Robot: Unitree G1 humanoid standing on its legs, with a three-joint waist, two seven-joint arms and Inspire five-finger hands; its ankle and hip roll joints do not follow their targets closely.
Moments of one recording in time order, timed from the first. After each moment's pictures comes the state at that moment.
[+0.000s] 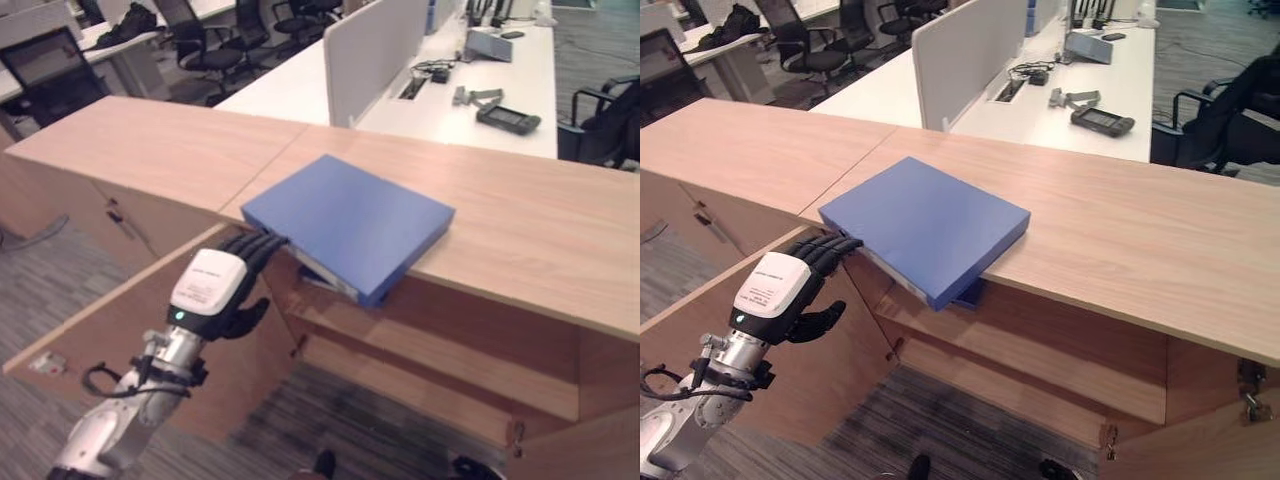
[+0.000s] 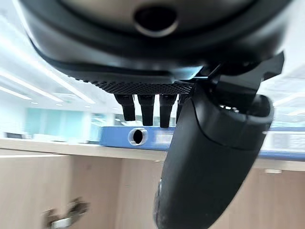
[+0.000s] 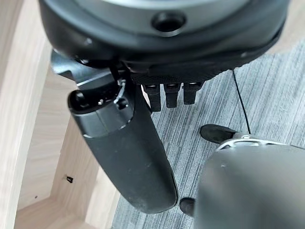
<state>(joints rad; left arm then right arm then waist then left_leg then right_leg) 0.10 0.82 -0.09 -0.13 0.69 -0.30 0.34 0.06 -0.26 0.17 1.19 0.31 -0.11 -0.01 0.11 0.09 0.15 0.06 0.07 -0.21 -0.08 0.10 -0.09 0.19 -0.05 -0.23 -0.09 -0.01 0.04</state>
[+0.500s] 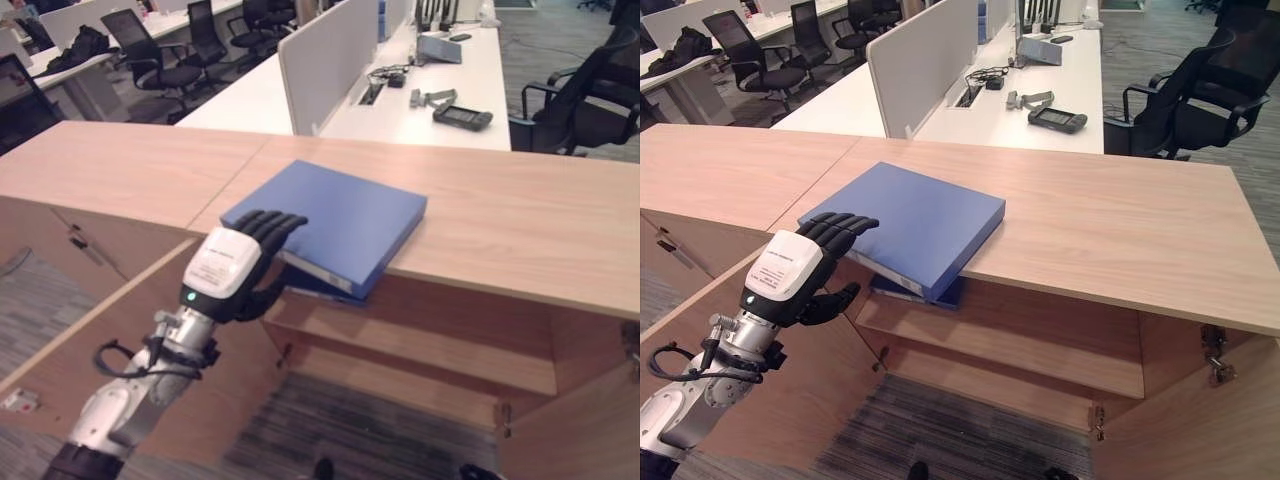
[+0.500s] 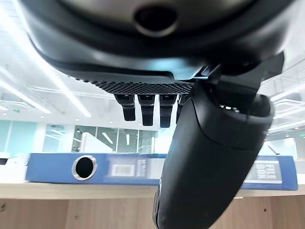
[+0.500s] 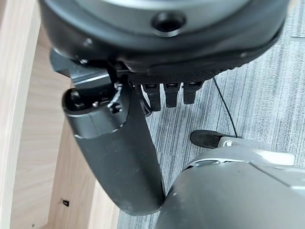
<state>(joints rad) -0.01 0.82 -0.13 -0.15 0.69 -0.31 0.34 0.07 -0.28 0.16 1.22 0.32 -0.11 -0.01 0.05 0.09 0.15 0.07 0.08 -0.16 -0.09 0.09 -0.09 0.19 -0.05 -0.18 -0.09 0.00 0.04</state>
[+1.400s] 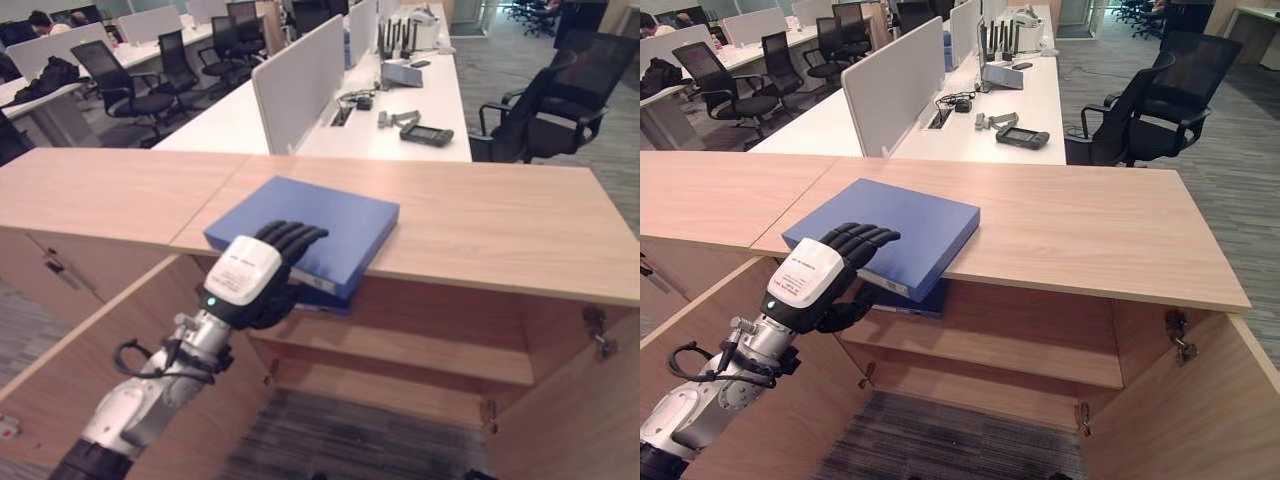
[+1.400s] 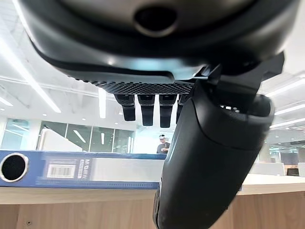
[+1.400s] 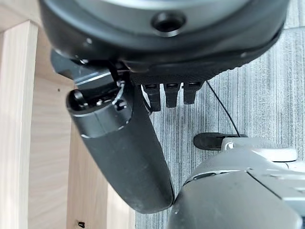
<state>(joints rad) -0.03 0.82 -0.21 -0.15 0.69 -0.31 0.34 0.09 -0.27 0.13 1.22 0.36 -0.11 -0.01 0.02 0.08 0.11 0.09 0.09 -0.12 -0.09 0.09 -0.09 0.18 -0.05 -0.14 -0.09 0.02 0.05</state>
